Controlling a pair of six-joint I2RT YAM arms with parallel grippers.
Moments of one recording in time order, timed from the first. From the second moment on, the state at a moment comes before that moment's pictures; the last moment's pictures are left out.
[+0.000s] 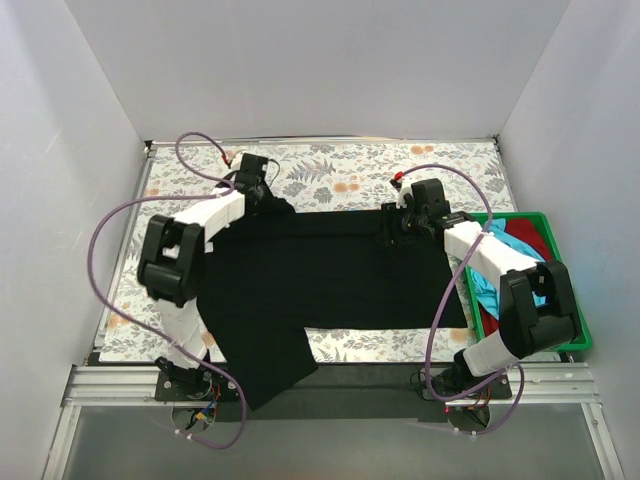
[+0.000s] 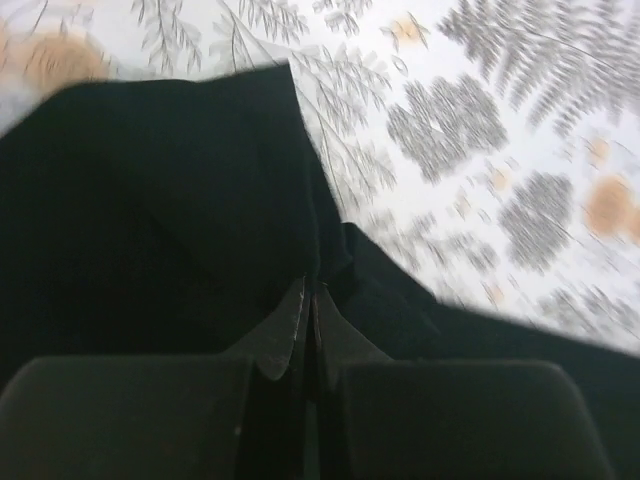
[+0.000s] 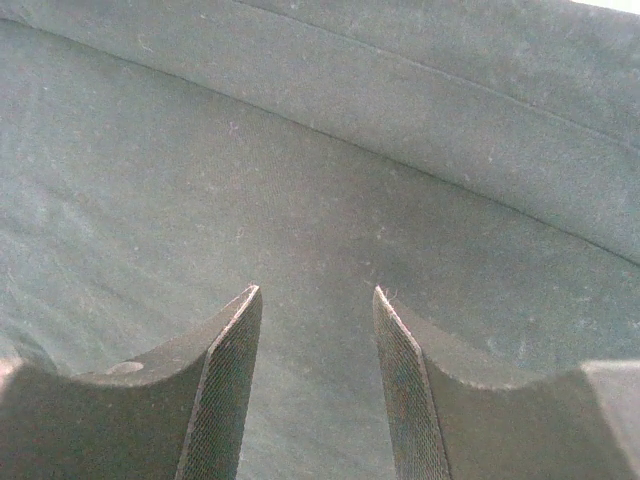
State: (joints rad) left arm -0.31 1.98 1.41 -0.28 -0.22 -0.71; right arm 0.34 1.51 0.96 -0.27 -0.30 0.18
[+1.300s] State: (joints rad) left arm -0.18 1.25 0.86 -0.38 -0.21 -0.92; right arm 0.72 1.92 1.36 -0.18 -0.48 0.14
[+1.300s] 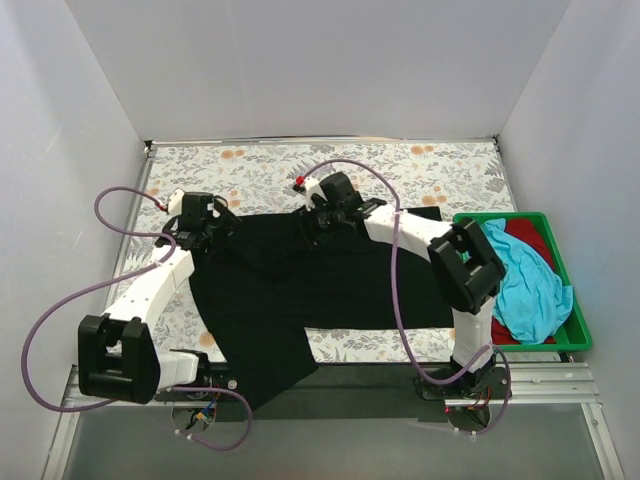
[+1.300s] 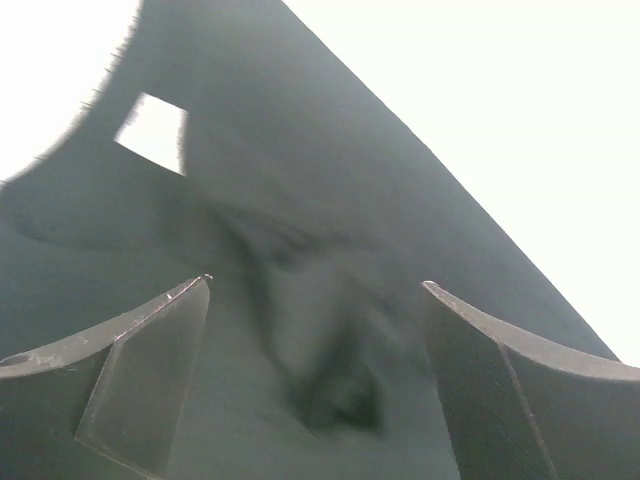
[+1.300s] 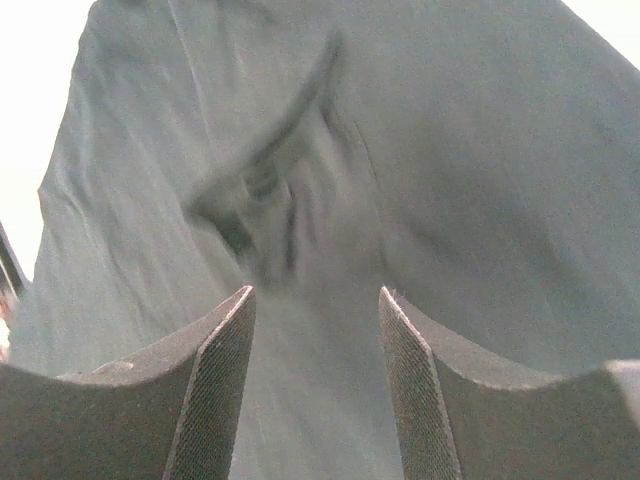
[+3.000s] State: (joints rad) left arm -0.09 1.15 0.67 -0.39 -0.34 -0.75; right arm 0.94 2.25 1.64 -0.13 -0.80 0.17
